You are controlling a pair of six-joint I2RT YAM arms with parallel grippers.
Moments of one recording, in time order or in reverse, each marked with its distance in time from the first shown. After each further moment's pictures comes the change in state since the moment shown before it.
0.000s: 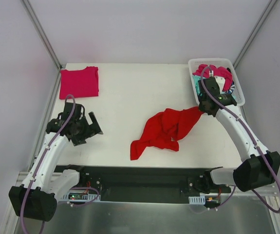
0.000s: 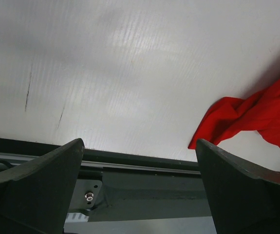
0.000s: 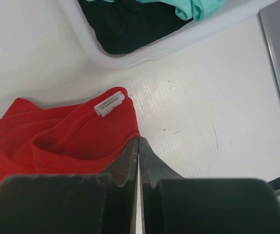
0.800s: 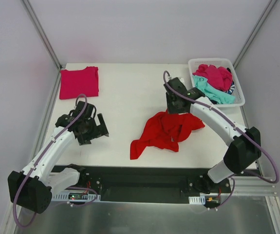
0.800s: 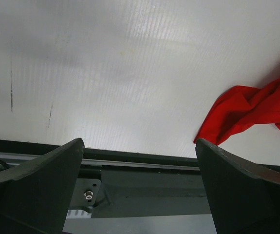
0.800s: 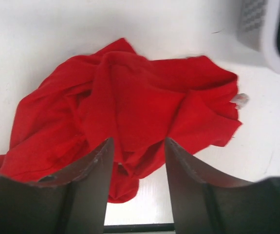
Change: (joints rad) left arm -0.169 0.091 0.008 0.017 -0.074 -0.062; right arm 0.283 0.222 0.146 -0.021 -0.119 -0.056
